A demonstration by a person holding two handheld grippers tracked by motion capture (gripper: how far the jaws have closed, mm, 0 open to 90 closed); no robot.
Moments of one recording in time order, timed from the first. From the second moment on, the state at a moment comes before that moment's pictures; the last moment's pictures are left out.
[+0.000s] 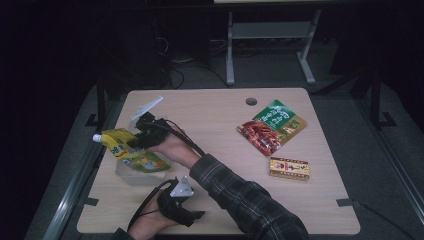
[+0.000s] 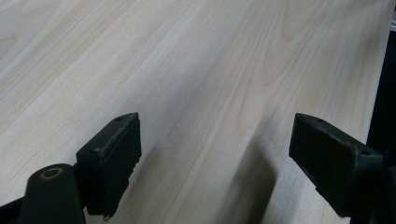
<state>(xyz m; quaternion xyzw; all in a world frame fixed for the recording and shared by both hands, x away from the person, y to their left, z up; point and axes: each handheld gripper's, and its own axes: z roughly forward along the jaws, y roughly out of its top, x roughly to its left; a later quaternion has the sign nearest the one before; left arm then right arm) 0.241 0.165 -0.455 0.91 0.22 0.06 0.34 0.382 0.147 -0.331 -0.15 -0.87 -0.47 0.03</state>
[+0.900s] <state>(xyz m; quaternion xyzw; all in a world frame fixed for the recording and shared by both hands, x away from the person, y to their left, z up) 0.246 0.171 -0.451 0.94 0.18 0.07 0.30 0.379 0.150 -0.336 -0.23 -0.83 -0.51 0.04</state>
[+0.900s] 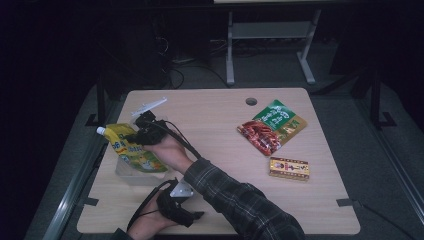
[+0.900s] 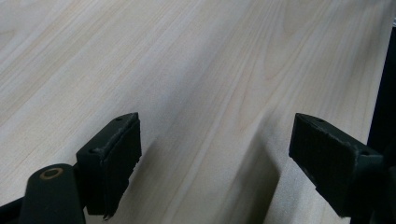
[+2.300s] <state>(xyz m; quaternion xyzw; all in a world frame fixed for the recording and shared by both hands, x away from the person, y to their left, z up) 0.239 0.162 -0.461 0.92 0.23 0.05 0.32 0.359 0.106 -0.383 -0.14 -0.89 -0.43 0.09</state>
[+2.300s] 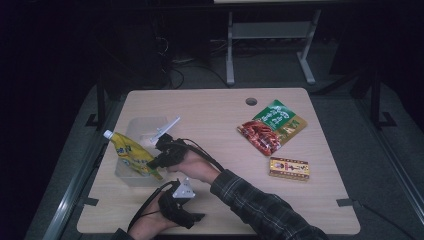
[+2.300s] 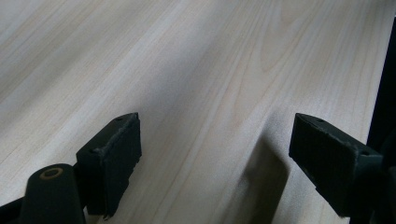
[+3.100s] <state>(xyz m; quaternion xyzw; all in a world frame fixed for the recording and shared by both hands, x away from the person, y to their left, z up) 0.243 0.165 -0.460 0.91 0.23 0.05 0.34 0.355 0.052 -0.352 -0.15 -0.87 -0.46 0.06</state>
